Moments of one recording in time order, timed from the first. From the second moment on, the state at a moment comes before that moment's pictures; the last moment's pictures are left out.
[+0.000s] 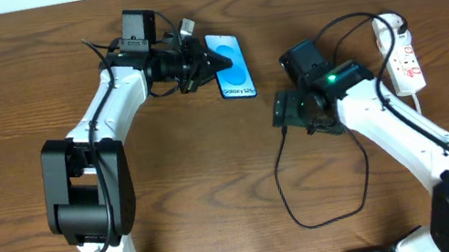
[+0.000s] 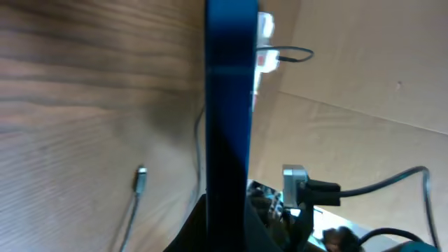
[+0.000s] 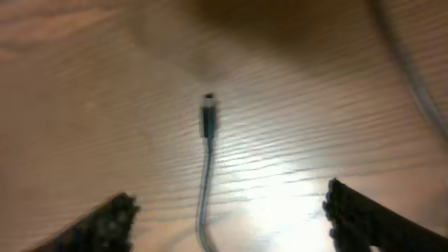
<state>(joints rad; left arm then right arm) -0.21 2.03 1.50 -0.44 1.06 -0.76 0.42 1.64 1.16 -0.86 -0.04 0.72</state>
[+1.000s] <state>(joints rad) -0.21 2.03 1.50 -0.65 0.75 -0.66 0.42 1.90 1.16 -0.71 -0.13 0.70</state>
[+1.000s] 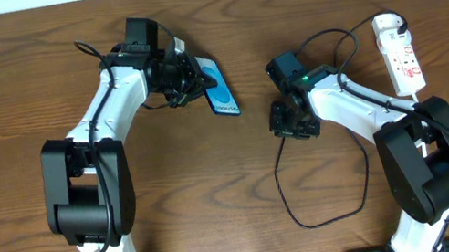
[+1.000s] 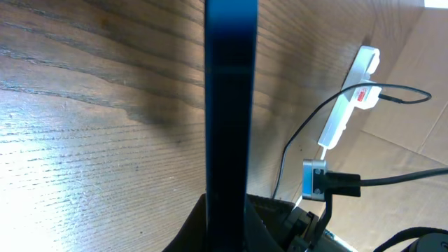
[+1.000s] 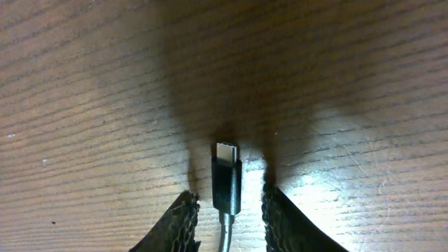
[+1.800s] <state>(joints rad) -0.21 2.03 1.50 -0.63 0.79 -0.64 0.40 1.90 1.16 -0.72 -0.19 0.71</state>
